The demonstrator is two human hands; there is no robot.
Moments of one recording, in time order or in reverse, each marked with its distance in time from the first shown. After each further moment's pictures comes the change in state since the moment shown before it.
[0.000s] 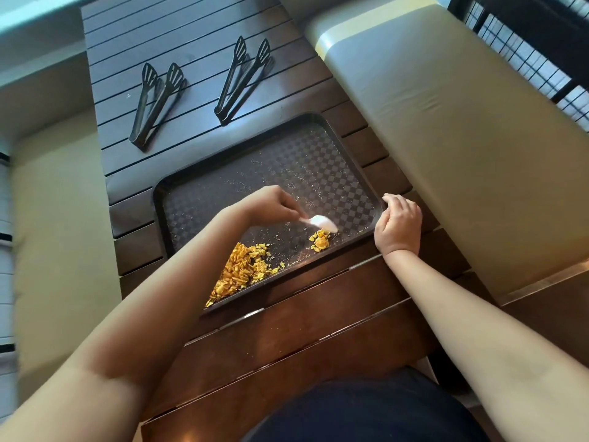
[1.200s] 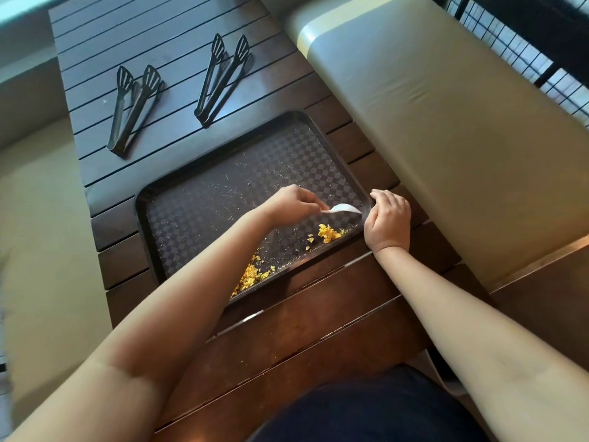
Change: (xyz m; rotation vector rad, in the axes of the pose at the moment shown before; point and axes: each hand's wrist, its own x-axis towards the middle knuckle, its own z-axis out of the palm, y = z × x) left_hand 0.029 0.035 0.025 -0.205 -0.004 0.003; right_hand 0.000 -0.001 -0.001 -0.001 -0.012 0.011
